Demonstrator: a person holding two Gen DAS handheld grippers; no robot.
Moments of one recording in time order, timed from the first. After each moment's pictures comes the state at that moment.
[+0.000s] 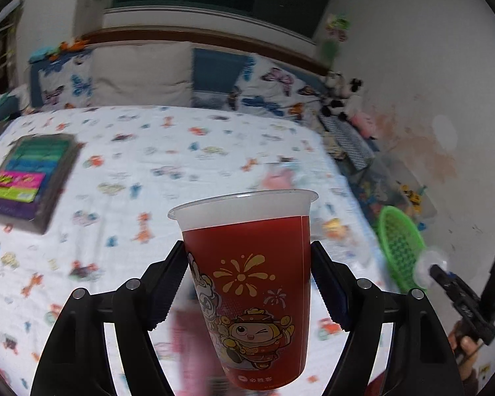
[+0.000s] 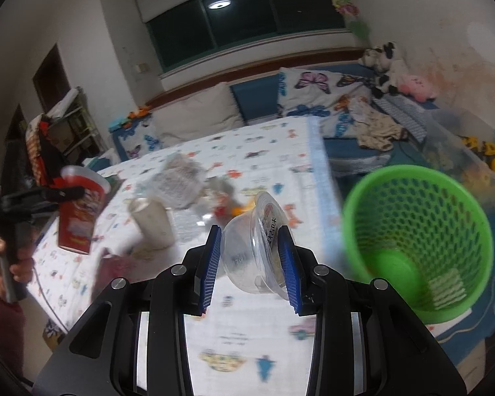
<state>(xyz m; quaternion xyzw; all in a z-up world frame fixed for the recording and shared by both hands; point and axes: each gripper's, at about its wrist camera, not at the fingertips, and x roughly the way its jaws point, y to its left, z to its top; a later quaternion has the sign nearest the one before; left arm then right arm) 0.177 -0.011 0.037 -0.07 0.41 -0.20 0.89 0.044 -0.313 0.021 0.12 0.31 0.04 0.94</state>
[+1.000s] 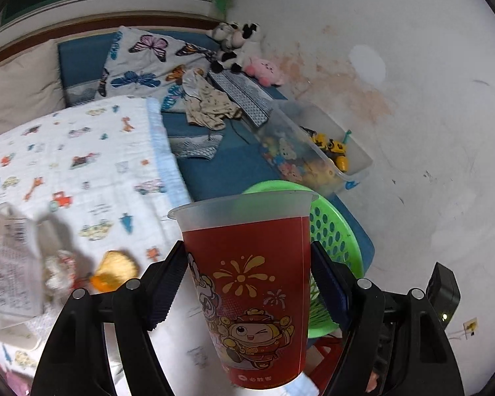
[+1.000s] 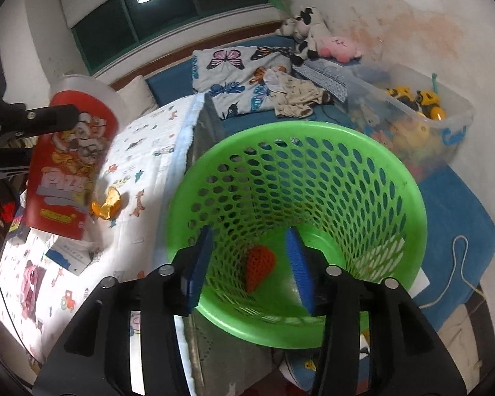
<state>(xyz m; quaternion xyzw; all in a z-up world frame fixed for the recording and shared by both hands) 0.202 -0.309 0.017 -0.01 0.44 -0.36 0.82 0.039 -0.449 -0.052 0.17 0.35 -0.08 0.92</state>
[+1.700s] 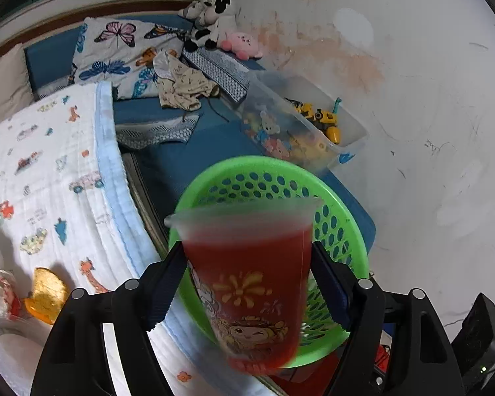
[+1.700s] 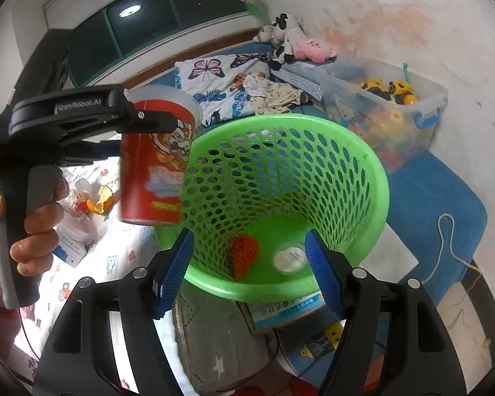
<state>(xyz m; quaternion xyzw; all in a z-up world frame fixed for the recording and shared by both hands) 0.203 -0.385 -0.027 0.03 0.47 -0.39 0.79 -0.005 -0.452 -0.052 0.19 0.34 -0.11 0.92</state>
